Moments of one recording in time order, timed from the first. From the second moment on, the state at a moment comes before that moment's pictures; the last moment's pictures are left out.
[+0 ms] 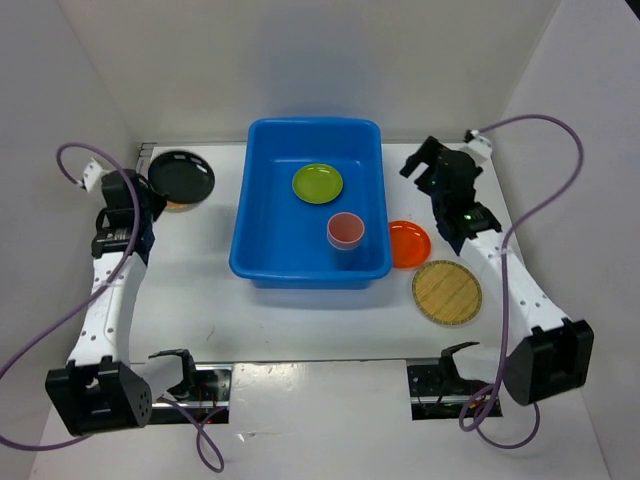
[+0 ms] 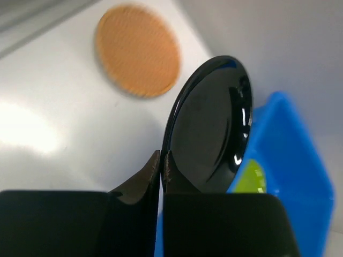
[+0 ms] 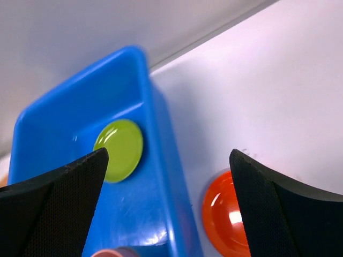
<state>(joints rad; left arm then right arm) 0.16 1.12 0.98 -0.34 -0.22 -0.84 0.28 1.27 1.12 -0.14 0.38 0.58</state>
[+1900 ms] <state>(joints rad) -0.25 2.28 1.94 -0.43 0.18 -0.51 -0.08 1.66 0.88 -0.18 -0.03 0.53</state>
